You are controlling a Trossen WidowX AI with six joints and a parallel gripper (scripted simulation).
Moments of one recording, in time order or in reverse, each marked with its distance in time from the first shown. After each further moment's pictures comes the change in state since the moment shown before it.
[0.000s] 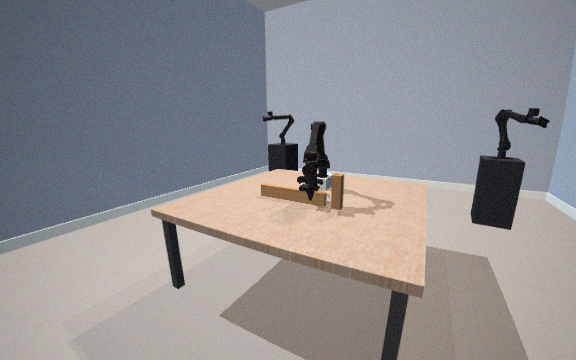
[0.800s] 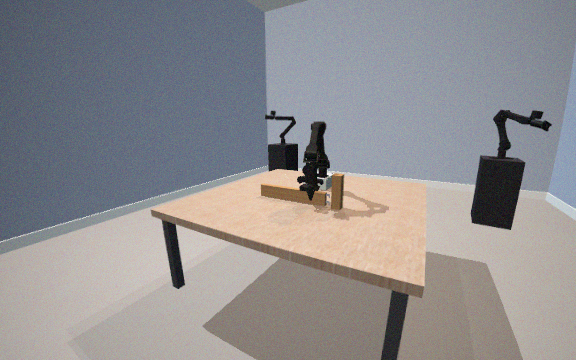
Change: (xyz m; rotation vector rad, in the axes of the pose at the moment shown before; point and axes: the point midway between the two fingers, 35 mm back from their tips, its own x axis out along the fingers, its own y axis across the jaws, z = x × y) arm -0.002 -0.001 0.000 -0.005 0.000 0.000
